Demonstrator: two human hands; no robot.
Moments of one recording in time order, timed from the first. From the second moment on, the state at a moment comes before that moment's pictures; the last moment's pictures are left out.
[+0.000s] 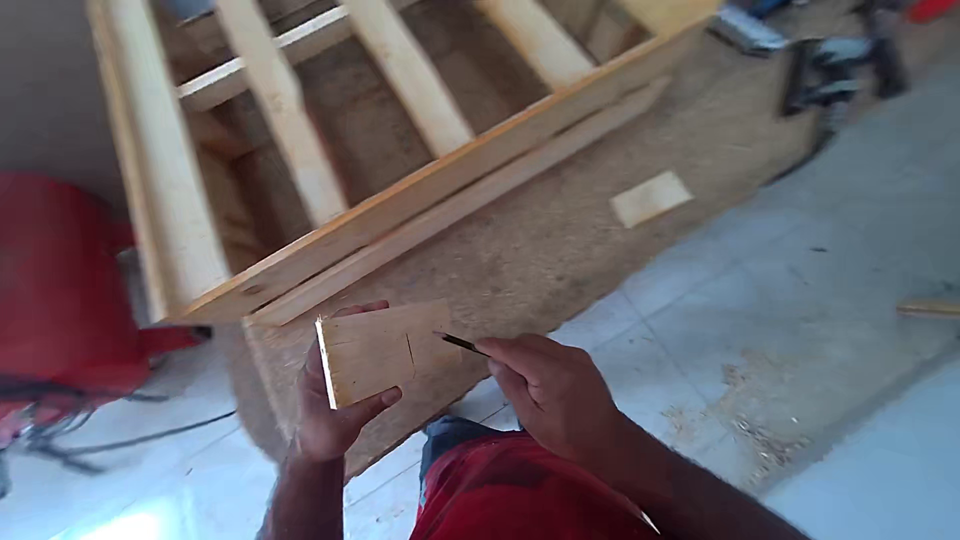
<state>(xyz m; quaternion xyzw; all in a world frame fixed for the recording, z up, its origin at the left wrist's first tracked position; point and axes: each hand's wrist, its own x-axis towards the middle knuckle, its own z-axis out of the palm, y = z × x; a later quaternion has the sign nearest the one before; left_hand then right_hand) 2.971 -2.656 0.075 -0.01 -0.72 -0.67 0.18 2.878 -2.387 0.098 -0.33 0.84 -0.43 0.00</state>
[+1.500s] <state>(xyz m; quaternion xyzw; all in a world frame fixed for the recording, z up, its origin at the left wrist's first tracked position) 2.226 -2.304 0.079 0.08 -0.79 -0.60 0.04 2.137 -2.132 -0.006 -0.35 0.67 -0.56 0.35</state>
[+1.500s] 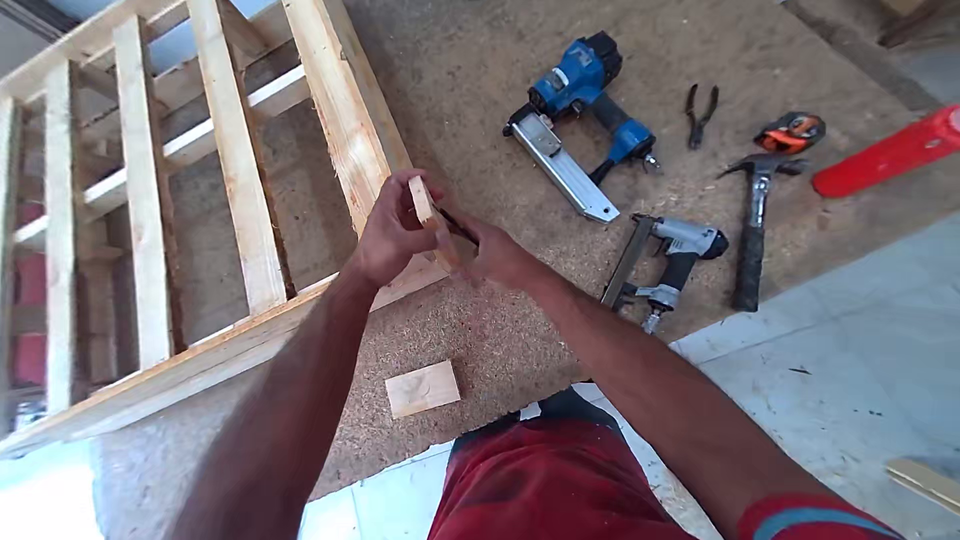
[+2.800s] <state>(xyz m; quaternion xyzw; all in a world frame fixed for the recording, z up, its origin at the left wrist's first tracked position) 2.182 -2.319 0.085 0.06 -0.97 0.07 -0.24 2.278 -2.142 -0.062 -0.02 0.58 -0.69 0.43</state>
